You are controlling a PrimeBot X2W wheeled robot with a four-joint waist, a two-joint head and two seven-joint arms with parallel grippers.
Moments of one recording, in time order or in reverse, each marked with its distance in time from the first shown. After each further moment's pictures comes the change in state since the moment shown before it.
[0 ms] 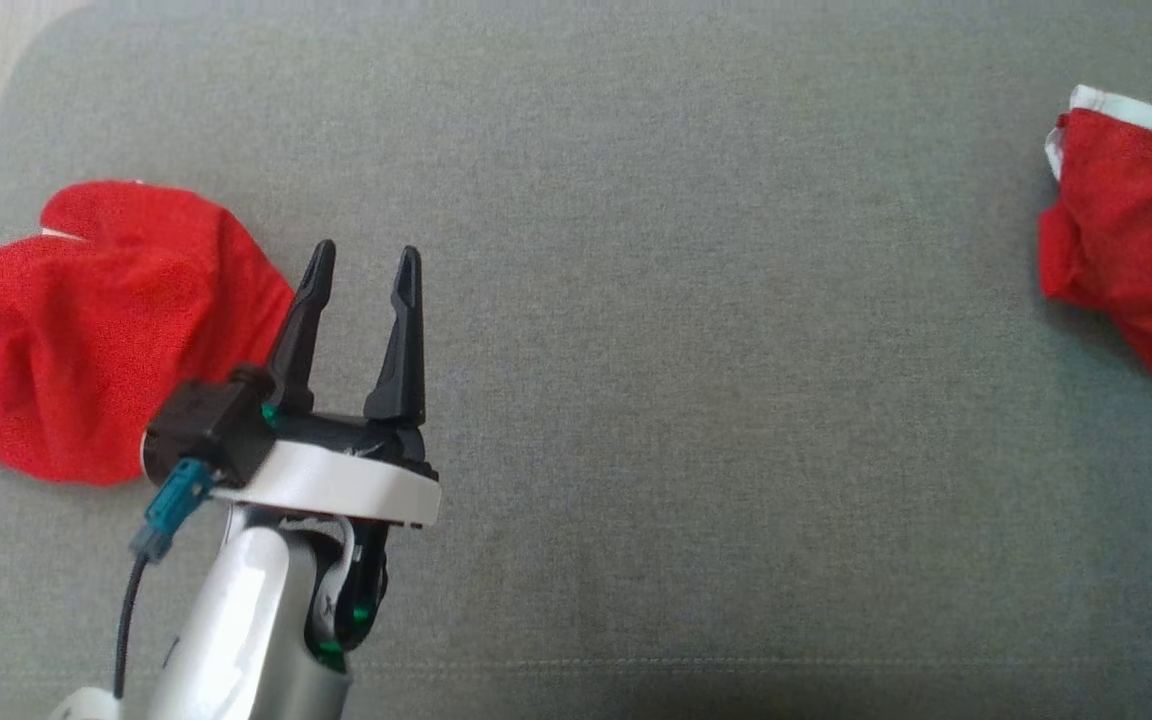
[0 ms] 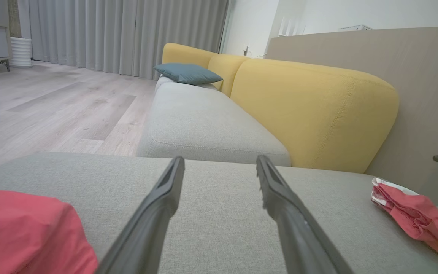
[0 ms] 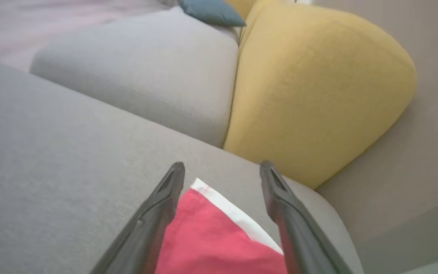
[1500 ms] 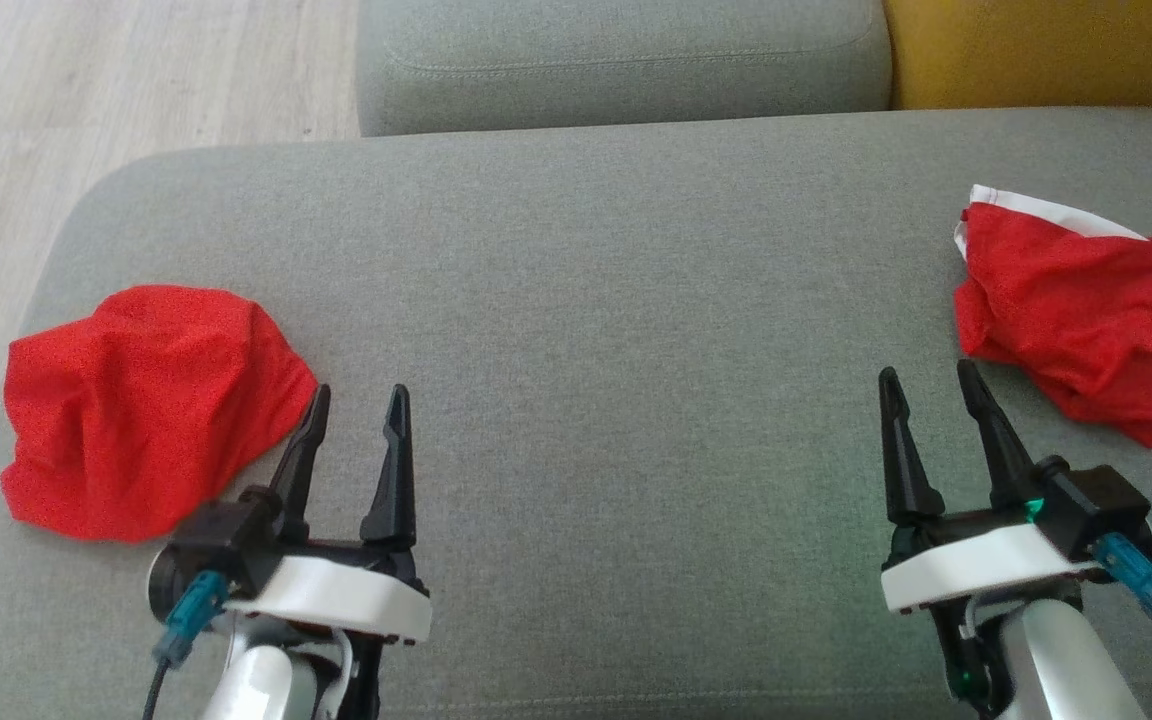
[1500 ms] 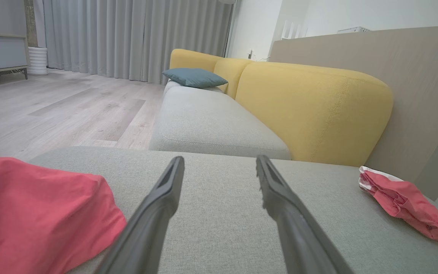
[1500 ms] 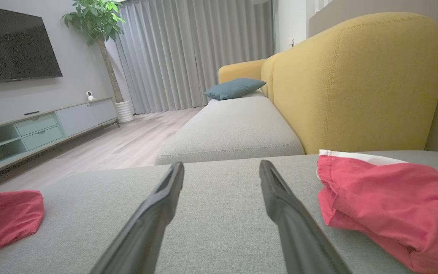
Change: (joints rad) left arm 0.201 0.003 0.021 0.004 0.028 0.029 0.000; right arm 0.540 0.517 -0.117 -0.253 0.028 0.000 -0.353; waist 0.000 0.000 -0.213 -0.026
